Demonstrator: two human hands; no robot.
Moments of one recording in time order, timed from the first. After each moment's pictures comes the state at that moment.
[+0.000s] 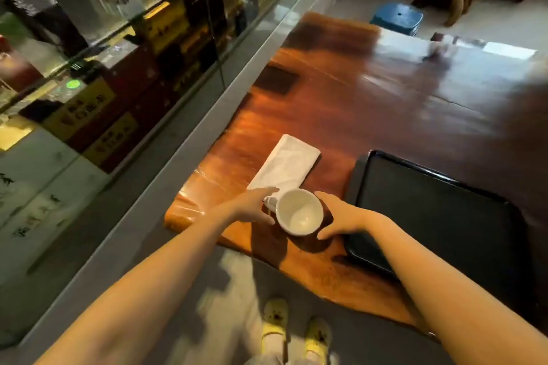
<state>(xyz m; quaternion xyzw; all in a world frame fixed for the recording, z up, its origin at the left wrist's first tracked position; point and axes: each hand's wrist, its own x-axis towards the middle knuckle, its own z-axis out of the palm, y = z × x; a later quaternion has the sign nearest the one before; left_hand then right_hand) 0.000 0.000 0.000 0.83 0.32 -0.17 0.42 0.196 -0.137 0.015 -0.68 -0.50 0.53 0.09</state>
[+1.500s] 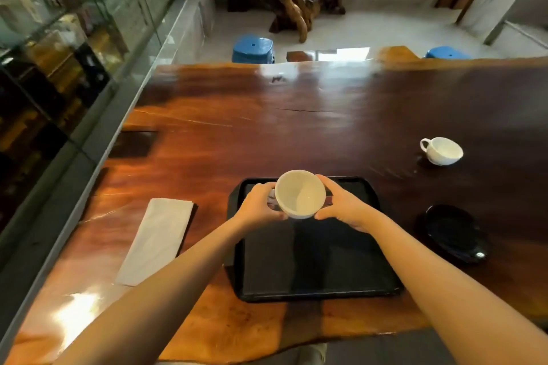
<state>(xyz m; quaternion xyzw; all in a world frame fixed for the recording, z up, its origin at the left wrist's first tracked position) 0.270 -0.125 0.060 0.86 0.19 0.01 0.48 0.385 -0.297 0.082 -0.76 -0.24 0.42 0.42</state>
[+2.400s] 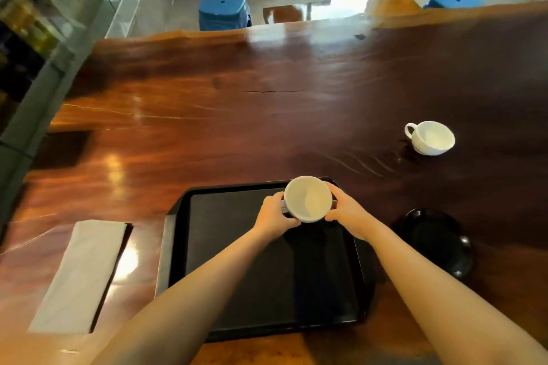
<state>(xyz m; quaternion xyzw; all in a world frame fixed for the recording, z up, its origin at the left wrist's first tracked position) 0.416 -0.212 -0.025 0.83 0.28 -0.11 0.48 0.519 -0.365 -0.013 -0.77 -0.08 0.45 0.45</state>
